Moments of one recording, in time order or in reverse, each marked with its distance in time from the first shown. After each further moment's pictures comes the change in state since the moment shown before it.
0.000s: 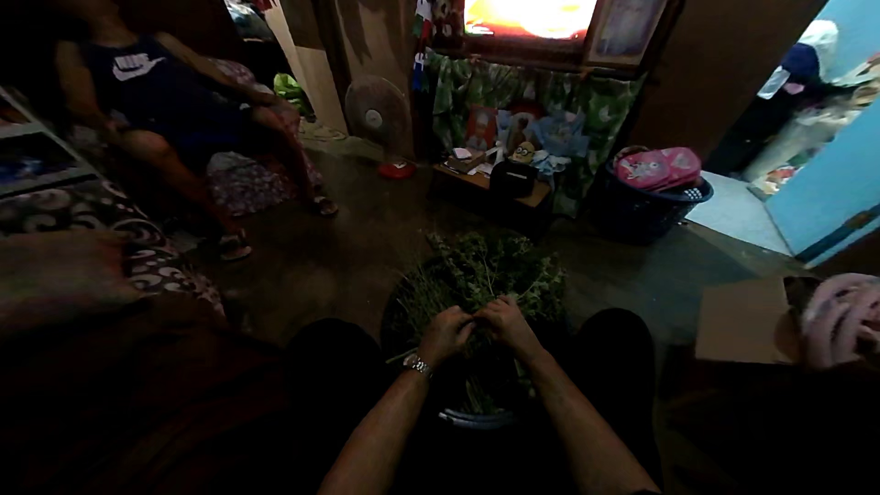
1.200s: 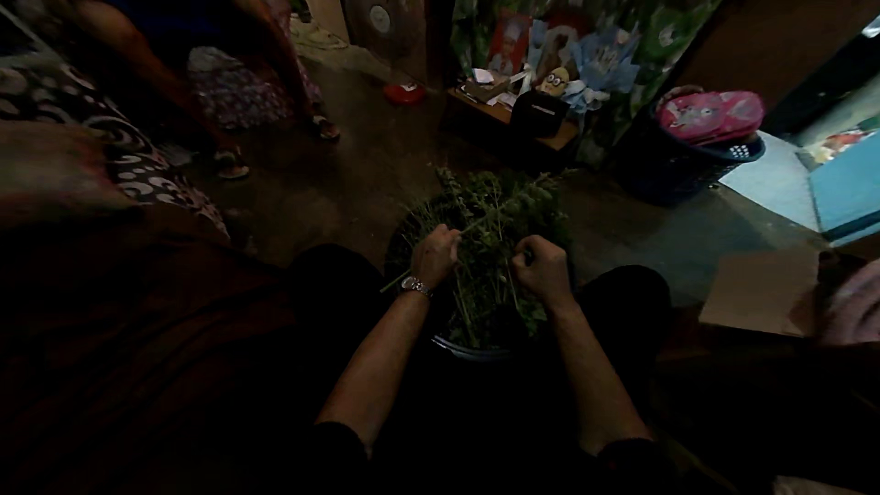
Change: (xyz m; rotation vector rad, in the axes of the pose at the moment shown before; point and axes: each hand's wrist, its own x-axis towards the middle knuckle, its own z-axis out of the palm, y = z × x) left_hand 0.015 -0.021 -0.014 0.183 0.164 -0.247; right_hand -0.002 -0.030 -0.048 0.058 0.194 0.401
